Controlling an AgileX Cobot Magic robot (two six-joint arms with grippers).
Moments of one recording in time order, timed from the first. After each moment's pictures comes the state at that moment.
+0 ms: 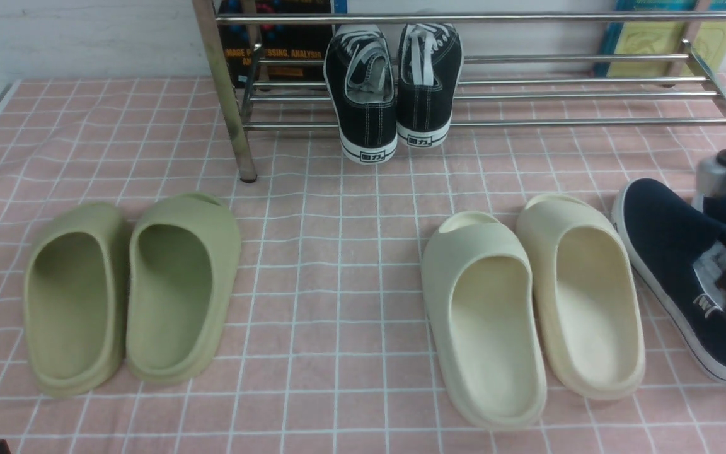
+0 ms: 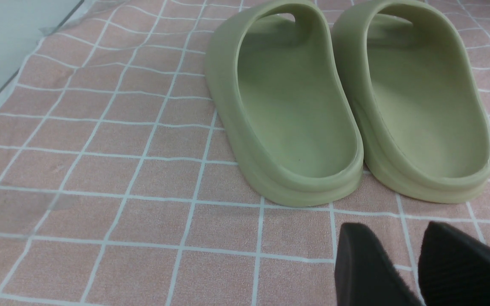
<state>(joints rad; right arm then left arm) 0.08 1.50 -1.10 0.04 1.04 -0.22 0.00 -0.01 0.03 0.14 0.37 -0.14</state>
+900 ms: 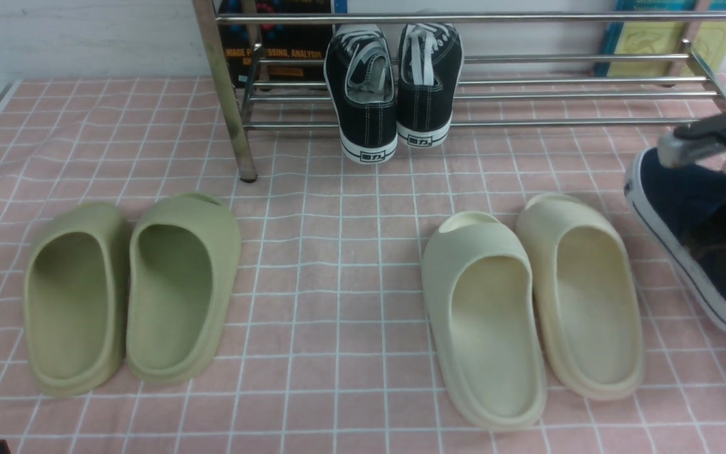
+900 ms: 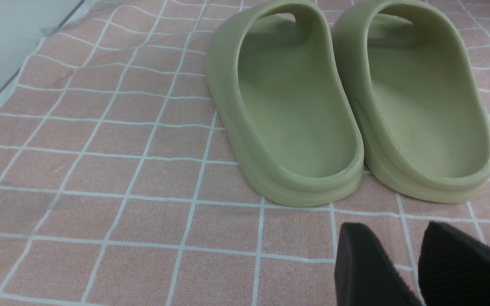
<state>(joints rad) 0.10 1.63 -1.33 -0.02 1.12 -0.13 0.00 -0.01 0.03 0.14 0.37 -0.14</state>
